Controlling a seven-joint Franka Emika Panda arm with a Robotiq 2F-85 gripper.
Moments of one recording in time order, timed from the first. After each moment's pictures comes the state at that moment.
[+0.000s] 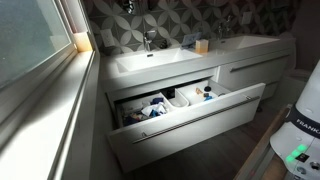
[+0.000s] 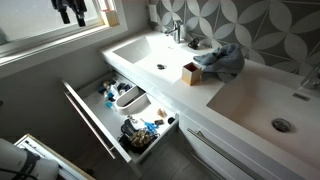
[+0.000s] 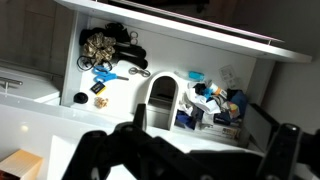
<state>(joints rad) 0.00 -0.28 0.02 -1.98 0.00 1.54 0.11</state>
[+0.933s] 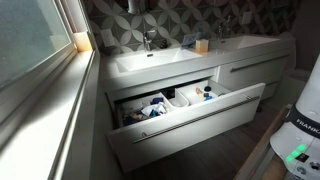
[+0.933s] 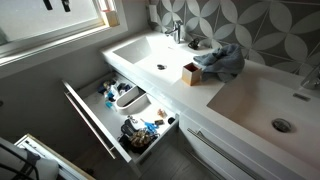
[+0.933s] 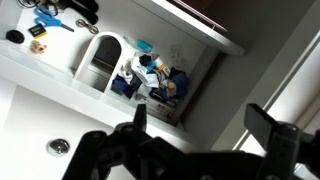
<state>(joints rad) 0.14 -0.06 0.16 -1.69 0.07 1.57 0.12</state>
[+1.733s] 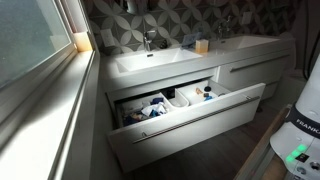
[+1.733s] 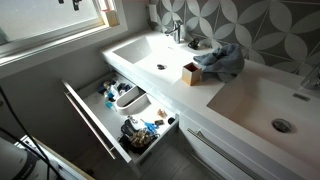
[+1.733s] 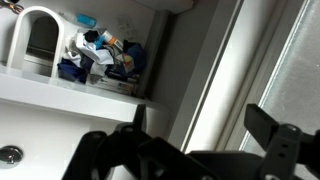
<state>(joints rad) 0.13 0.22 0.15 -1.40 0.24 1.62 0.25</state>
